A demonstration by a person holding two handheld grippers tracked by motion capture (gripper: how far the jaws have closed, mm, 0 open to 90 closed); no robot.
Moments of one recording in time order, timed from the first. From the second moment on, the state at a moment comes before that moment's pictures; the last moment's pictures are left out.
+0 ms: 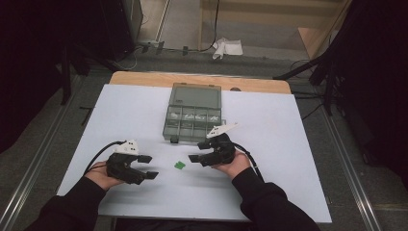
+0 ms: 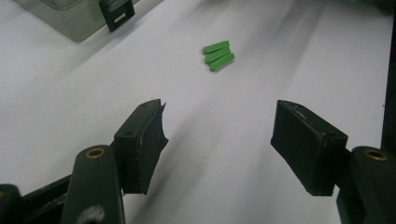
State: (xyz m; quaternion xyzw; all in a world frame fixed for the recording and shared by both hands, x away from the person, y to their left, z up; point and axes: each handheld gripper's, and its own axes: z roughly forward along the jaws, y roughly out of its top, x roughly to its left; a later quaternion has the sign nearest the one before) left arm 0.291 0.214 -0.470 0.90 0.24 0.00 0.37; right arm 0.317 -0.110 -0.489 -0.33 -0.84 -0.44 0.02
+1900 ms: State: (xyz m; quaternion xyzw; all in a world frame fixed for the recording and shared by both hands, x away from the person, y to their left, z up) left arm 0.288 0.218 -0.471 0.90 0.24 0.00 0.37; right arm 0.308 -0.059 -0.513 -0.31 -0.87 -0.39 -0.02
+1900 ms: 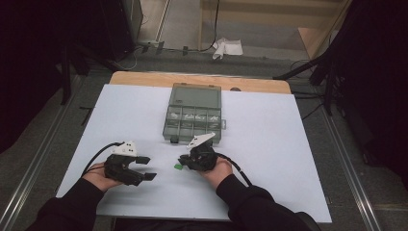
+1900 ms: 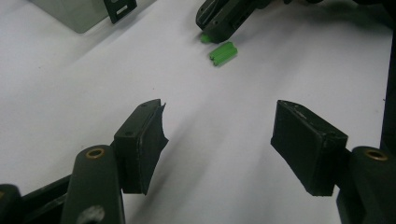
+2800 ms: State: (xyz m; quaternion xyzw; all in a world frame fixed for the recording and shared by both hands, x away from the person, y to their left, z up) left arm 0.288 0.218 -0.472 0.90 0.24 -0.01 0.37; right arm 0.315 -0.065 -0.505 -0.33 -0.85 -0.40 0.00
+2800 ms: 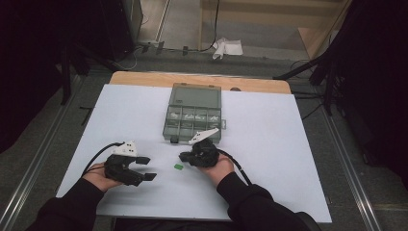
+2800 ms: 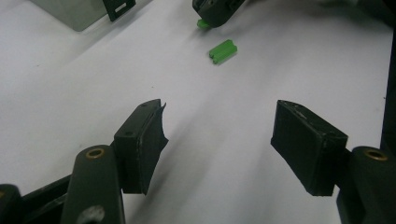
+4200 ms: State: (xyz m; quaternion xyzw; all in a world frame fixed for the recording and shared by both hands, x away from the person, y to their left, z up) left arm 0.283 0.225 -0.473 0.89 0.26 0.02 0.37; right arm 0.346 -0.075 -0.453 -0.37 -0.82 -0.45 0.02
